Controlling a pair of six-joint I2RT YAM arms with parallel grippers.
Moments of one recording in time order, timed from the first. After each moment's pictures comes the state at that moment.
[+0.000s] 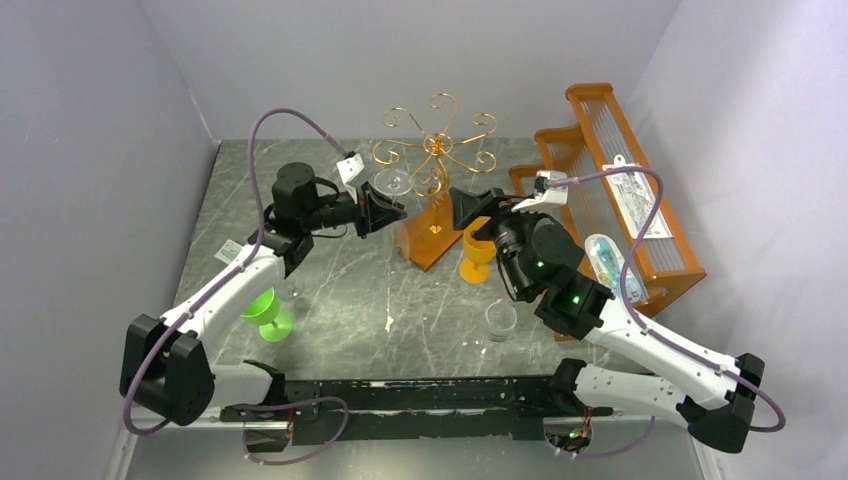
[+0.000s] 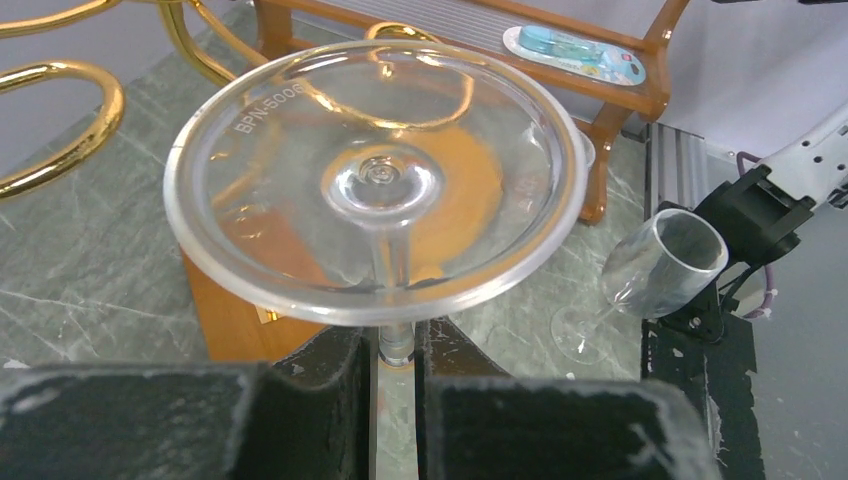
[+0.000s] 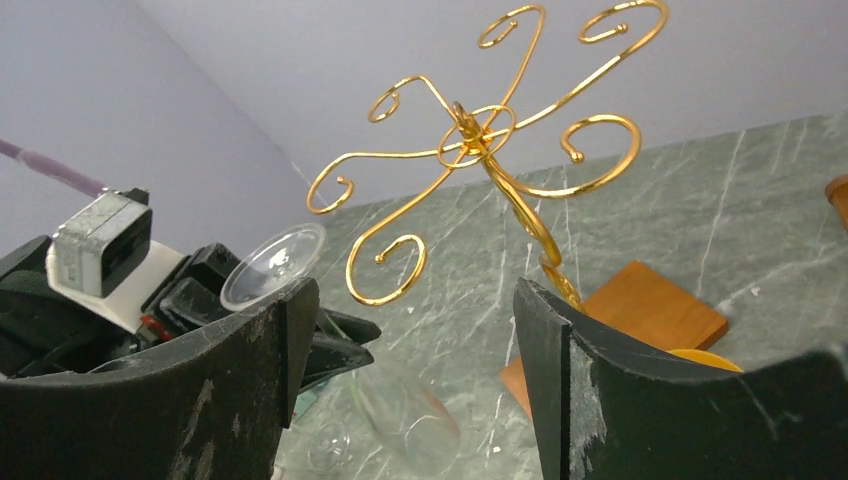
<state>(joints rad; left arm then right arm) -0.42 1.27 0.94 0.24 0.83 -0.08 0.99 0.93 0.93 0.14 0.69 0.42</state>
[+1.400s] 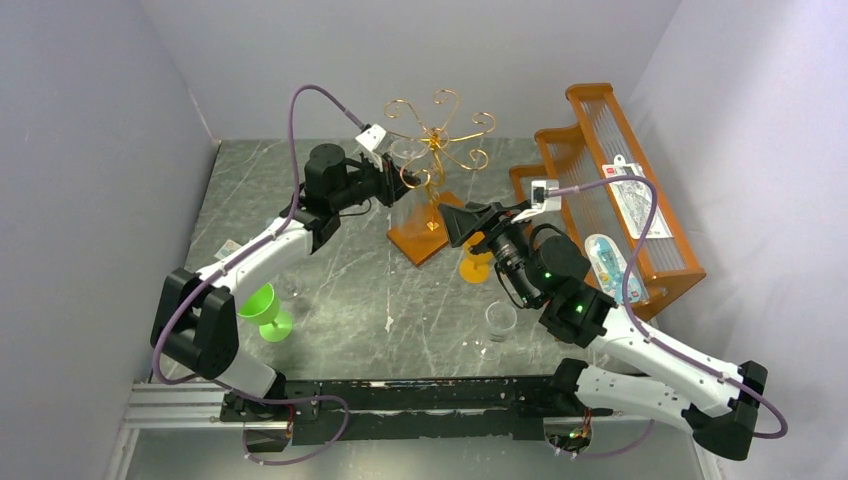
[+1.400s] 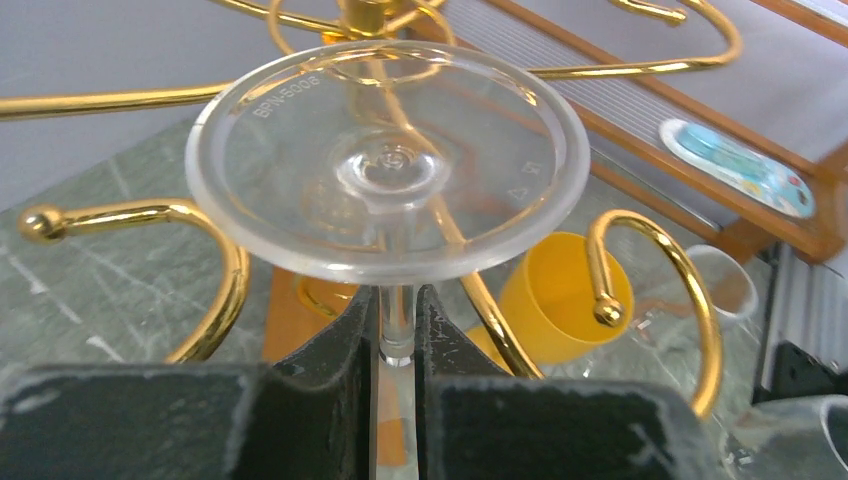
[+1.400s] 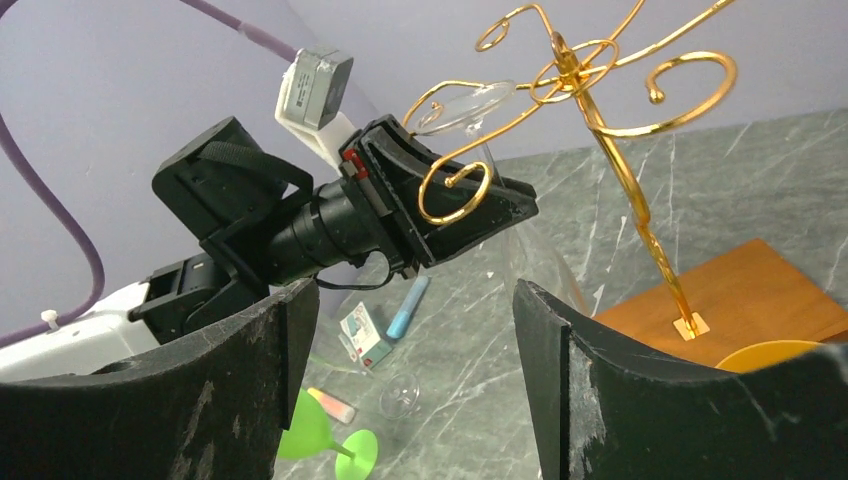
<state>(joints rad) -0.50 1.52 1.11 0.31 0.51 -0.17 0.96 0.86 0.83 0.20 0.47 0.52</state>
